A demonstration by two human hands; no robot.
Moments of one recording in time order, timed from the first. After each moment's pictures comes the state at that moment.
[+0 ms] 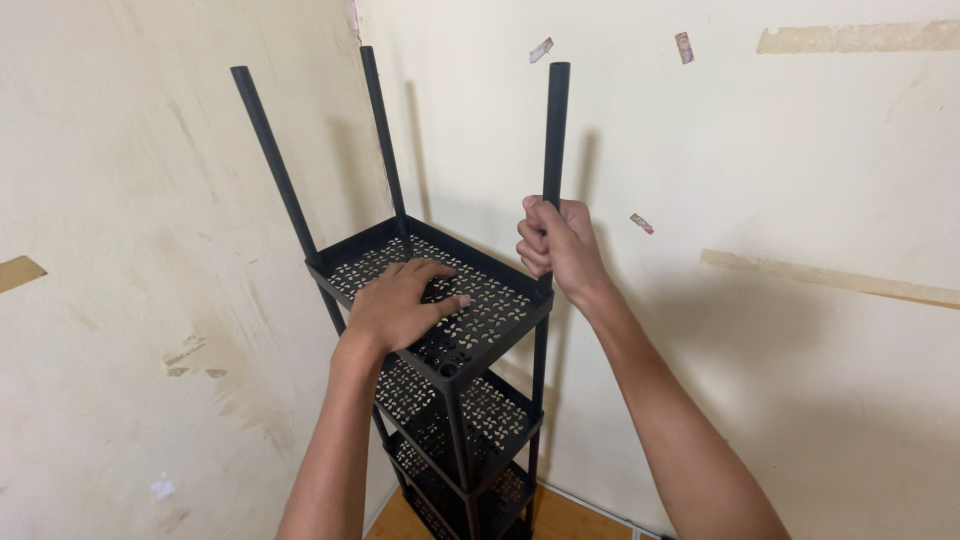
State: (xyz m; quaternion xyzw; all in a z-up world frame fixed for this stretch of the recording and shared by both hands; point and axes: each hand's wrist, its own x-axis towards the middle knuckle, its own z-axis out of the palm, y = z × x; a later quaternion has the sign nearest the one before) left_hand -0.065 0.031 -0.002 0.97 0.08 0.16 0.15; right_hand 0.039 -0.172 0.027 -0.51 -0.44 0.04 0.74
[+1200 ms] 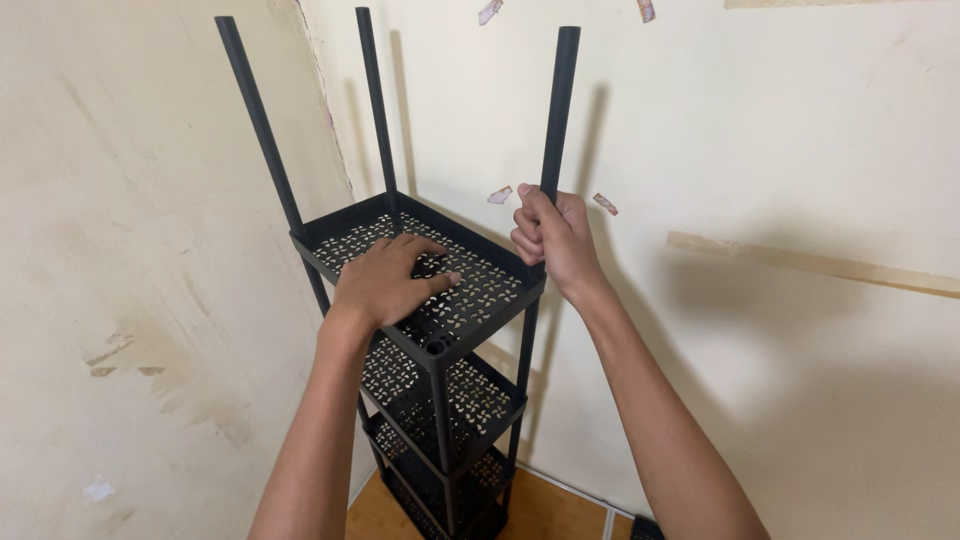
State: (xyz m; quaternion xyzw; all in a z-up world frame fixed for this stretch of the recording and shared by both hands) left_hand -0.020 -0.019 0.003 0.98 0.10 0.15 0.13; right_hand 0.091 -0.220 0.002 -0.51 -0.42 0.02 0.75
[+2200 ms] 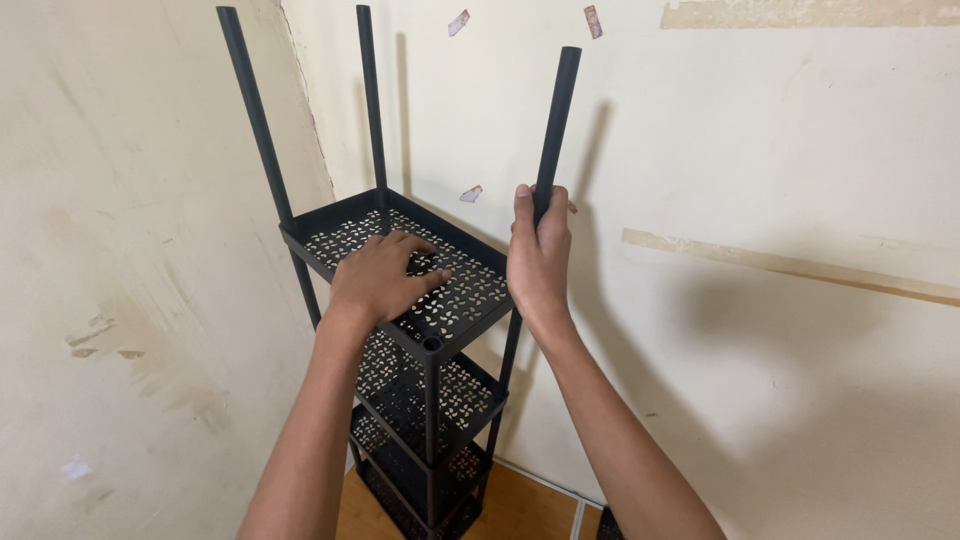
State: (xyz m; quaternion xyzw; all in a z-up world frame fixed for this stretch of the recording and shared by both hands) left_hand -0.017 -0.034 0.002 0.97 0.11 0.17 0.12; right_hand 0.047 -0.206 0.006 -0.67 -0.21 -0.23 0.67
